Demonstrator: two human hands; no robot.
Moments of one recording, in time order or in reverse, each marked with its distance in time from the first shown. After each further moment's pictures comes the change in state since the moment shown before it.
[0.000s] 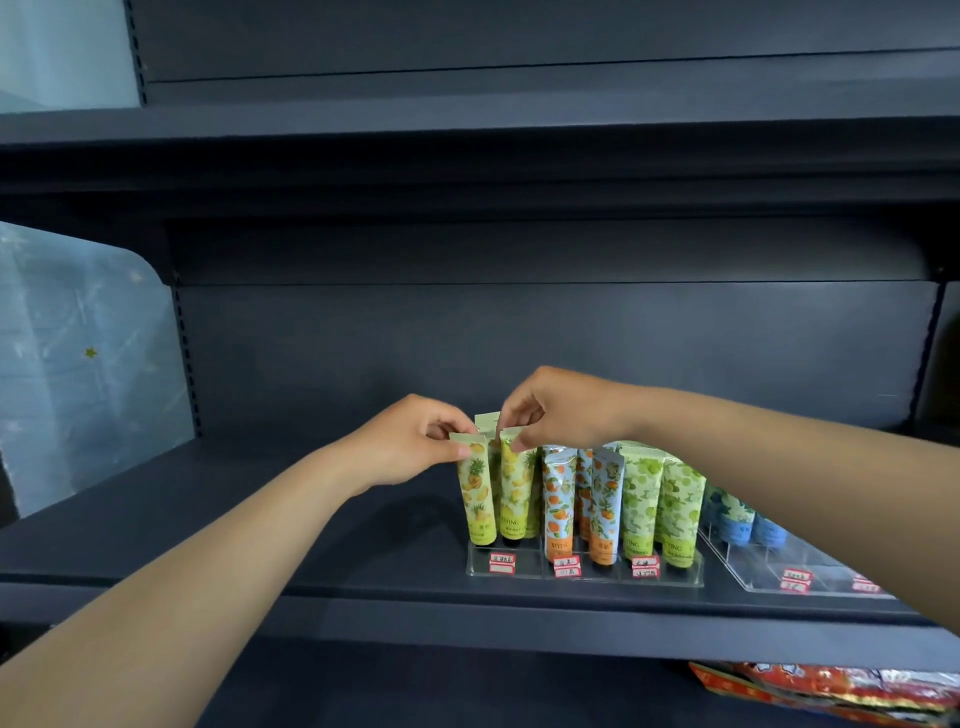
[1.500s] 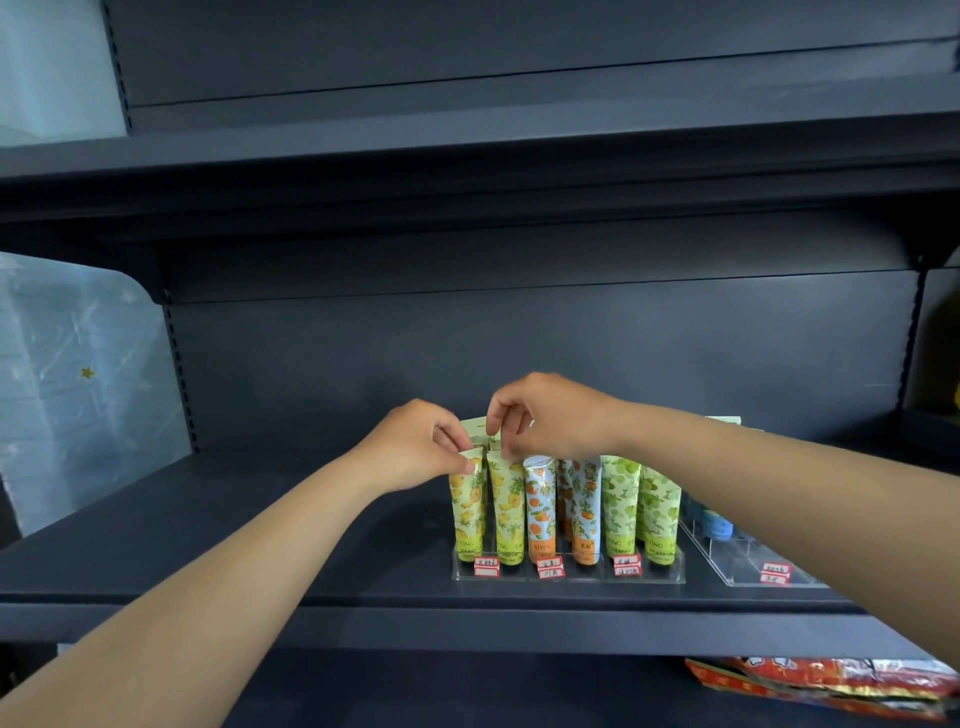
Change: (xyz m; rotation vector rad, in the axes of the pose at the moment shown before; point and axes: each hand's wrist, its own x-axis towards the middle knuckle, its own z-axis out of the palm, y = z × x) left_hand 0.007 0.025 0.017 0.090 0.085 -0.145; right_hand -0.015 0.002 0.004 0.068 0.103 0.042
